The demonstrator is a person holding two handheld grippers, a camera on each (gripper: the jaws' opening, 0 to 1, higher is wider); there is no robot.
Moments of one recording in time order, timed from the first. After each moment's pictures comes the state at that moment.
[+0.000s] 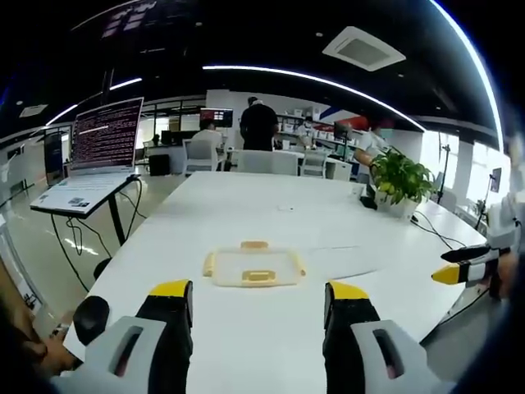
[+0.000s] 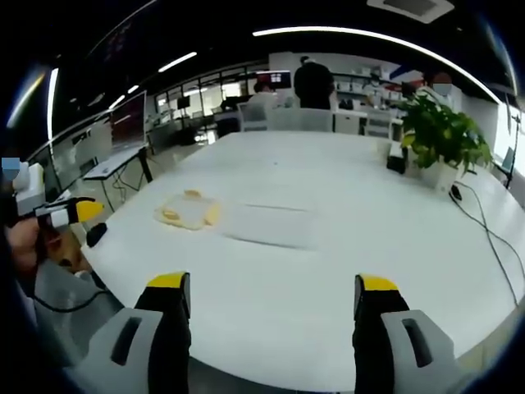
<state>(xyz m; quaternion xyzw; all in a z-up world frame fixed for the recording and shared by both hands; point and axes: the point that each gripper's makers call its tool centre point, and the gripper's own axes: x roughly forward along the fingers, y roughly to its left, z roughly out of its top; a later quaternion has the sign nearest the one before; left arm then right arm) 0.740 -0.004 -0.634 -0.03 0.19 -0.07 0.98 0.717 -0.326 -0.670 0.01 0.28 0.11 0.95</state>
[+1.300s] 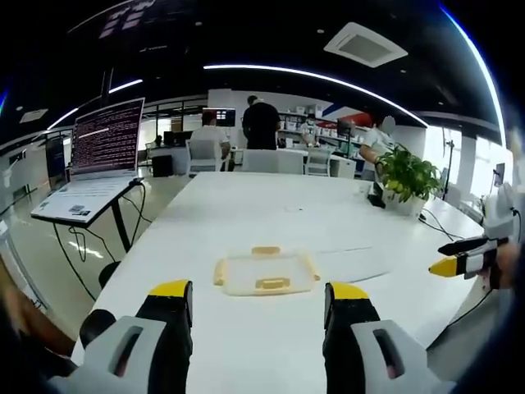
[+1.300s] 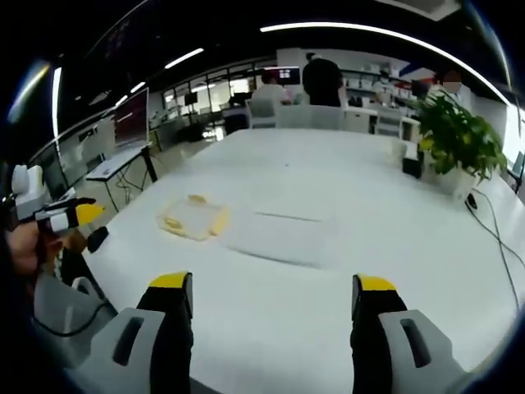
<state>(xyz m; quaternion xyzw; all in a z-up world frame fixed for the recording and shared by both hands) 0.764 0.013 -0.634 -0.01 0.19 -0.06 0.98 0.760 -0.301 -0.668 0.01 0.29 0.14 0.95</state>
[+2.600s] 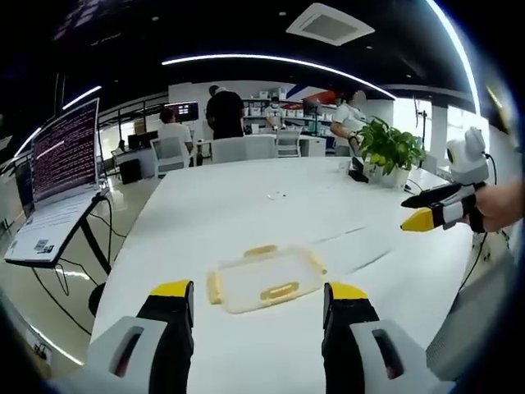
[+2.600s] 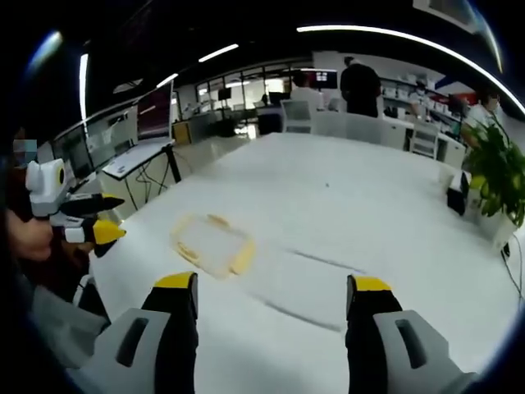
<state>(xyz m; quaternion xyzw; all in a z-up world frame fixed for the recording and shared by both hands) 0.822 0.011 -0.653 0.06 0.22 -0.16 0.96 0.840 -0.235 -0.658 -0.03 0.28 0.23 0.93</state>
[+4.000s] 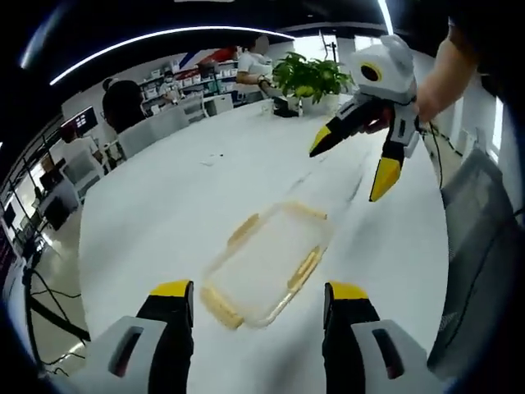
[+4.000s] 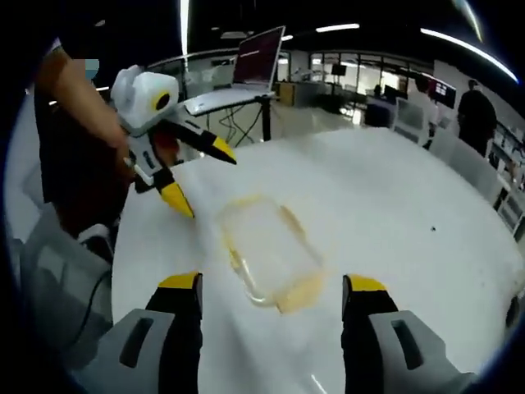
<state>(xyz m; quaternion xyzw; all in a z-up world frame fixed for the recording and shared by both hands) 0.884 0.008 -0.710 0.23 0.29 -0.40 0.84 0.878 -0.124 -0.703 -0.17 0.30 0.48 0.80</state>
